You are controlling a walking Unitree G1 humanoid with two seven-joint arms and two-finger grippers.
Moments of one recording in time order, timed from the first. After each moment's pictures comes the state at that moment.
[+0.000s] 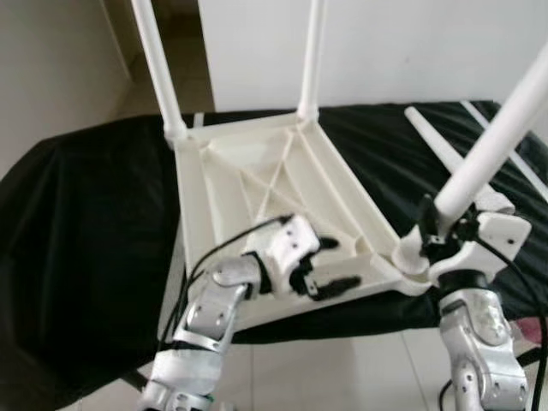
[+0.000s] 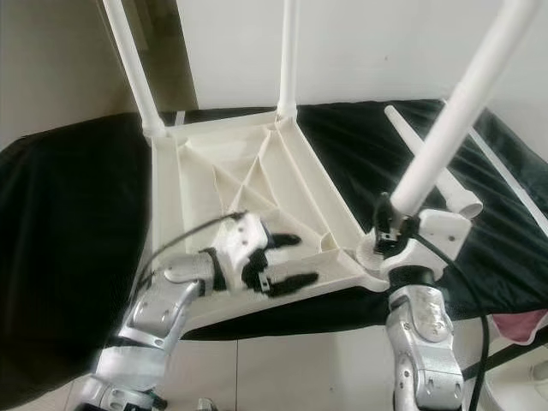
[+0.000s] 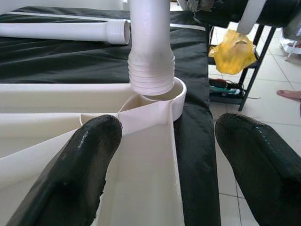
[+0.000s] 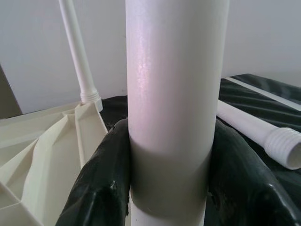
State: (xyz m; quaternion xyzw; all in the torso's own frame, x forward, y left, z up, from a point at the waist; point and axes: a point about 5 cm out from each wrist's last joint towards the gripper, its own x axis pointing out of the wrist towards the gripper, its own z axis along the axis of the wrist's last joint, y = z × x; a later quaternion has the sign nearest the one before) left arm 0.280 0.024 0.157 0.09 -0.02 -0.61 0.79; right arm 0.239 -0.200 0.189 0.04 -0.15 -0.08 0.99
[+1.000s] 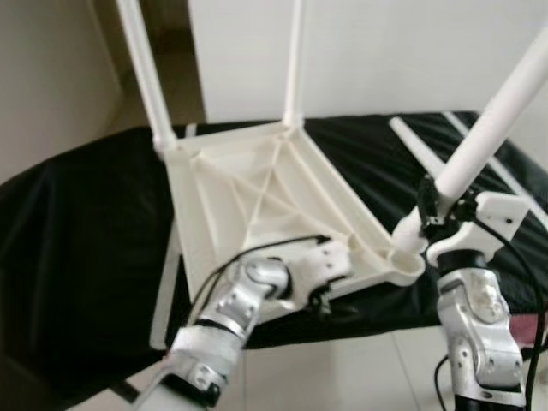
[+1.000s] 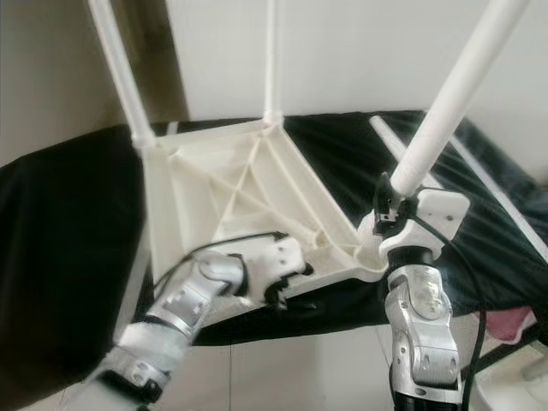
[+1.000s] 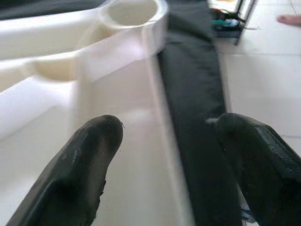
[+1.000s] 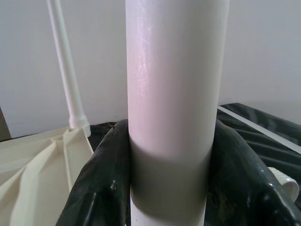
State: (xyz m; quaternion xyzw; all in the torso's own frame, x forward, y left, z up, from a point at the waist) left arm 0.307 0.009 0.135 0.19 0.09 -0.62 0.76; right arm 0.258 -0.203 0.207 0.02 -0.18 -0.07 0.98
